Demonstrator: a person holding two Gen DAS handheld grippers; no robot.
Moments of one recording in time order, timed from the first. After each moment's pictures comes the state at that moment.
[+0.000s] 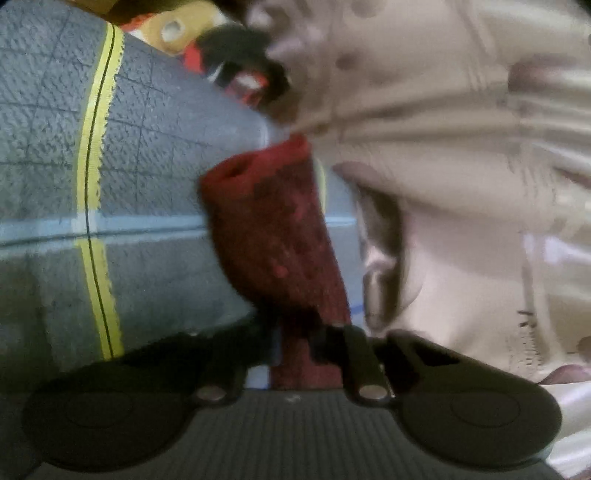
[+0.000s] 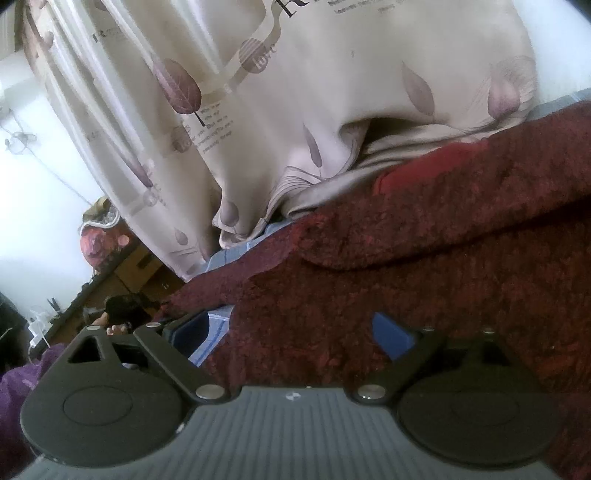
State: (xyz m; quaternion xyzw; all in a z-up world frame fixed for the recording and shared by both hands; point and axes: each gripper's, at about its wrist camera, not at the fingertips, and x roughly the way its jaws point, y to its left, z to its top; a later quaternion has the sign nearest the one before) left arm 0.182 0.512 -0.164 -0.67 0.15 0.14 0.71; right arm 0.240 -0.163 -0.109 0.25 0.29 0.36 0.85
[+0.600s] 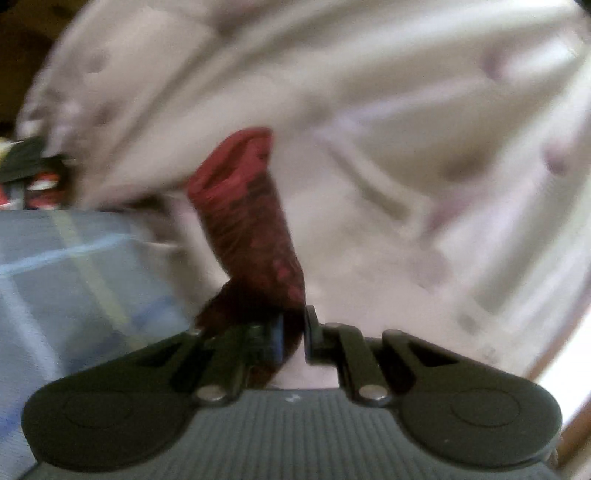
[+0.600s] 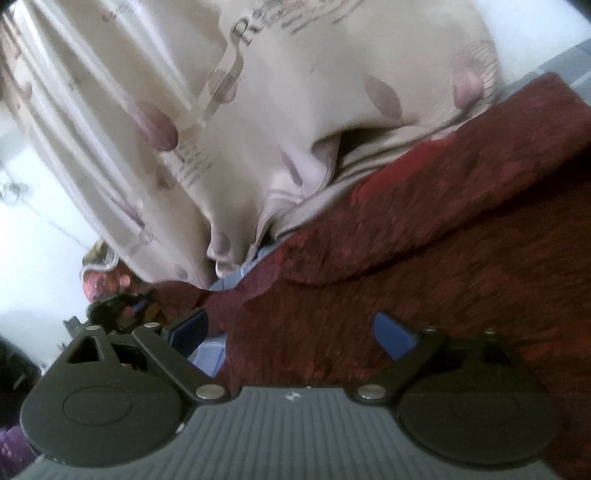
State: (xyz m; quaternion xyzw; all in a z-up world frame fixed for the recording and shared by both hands) left arm 0.231 0.382 -0.015 -0.42 0.07 0.00 0.91; right arm 0.241 -0.186 -0.119 0.33 0.28 0.33 0.84
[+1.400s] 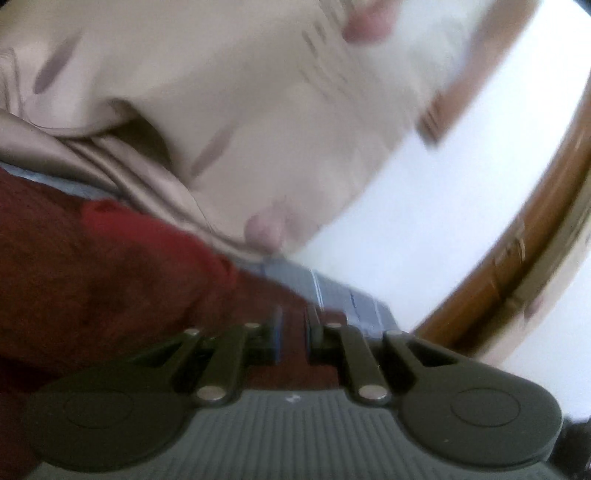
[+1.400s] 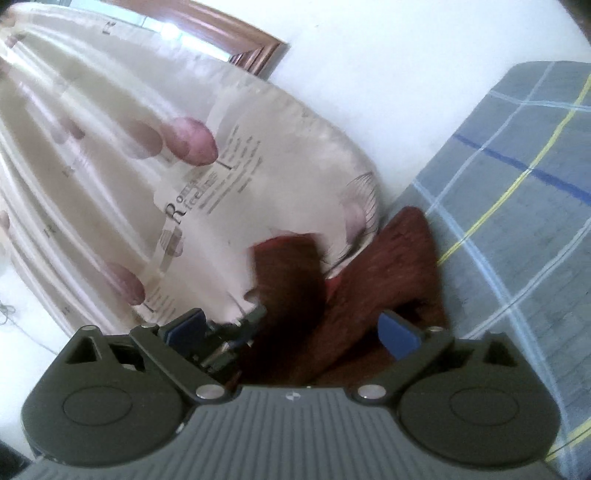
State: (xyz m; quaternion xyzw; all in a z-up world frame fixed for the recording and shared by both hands) left arm 0.366 0.028 -0.071 -0.27 0.26 -0.24 0.90; right arm 0.231 -0.352 -0.116 0.44 0.18 0.22 0.85
